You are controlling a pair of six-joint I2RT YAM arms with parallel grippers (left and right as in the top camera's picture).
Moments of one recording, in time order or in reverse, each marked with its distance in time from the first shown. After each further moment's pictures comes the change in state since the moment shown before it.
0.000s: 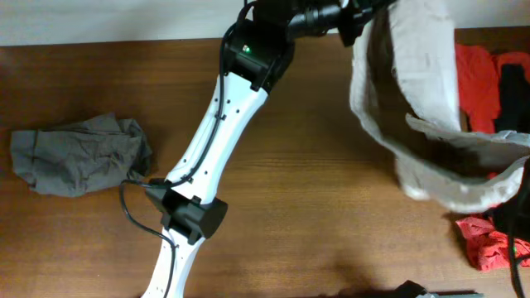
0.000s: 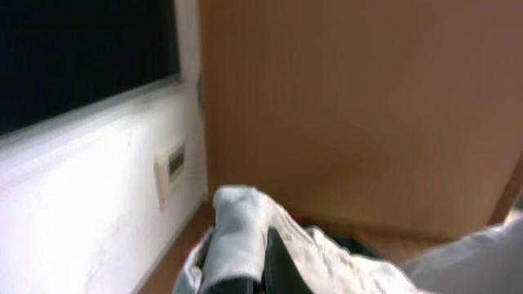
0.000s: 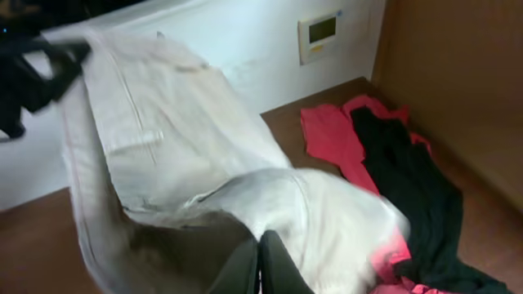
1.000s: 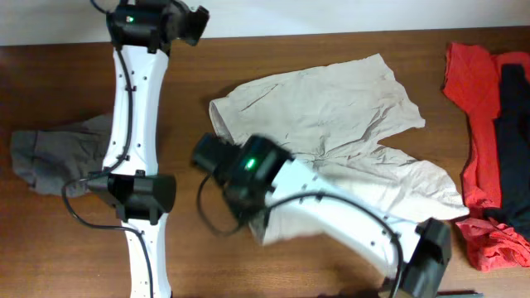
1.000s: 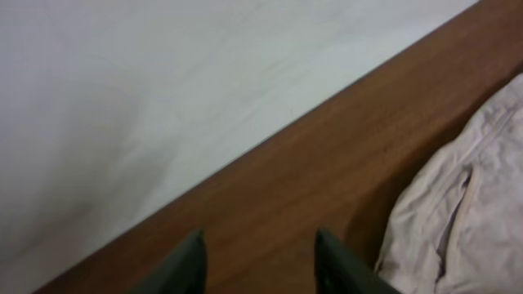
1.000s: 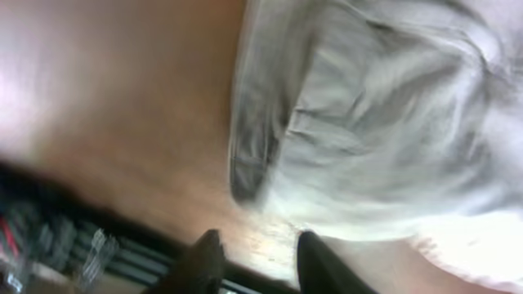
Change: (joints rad) left arm 0.420 0.002 -0.007 -0.696 -0.722 0.476; right arm 0.424 0.787 -0.316 0.222 -0.695 -0.172
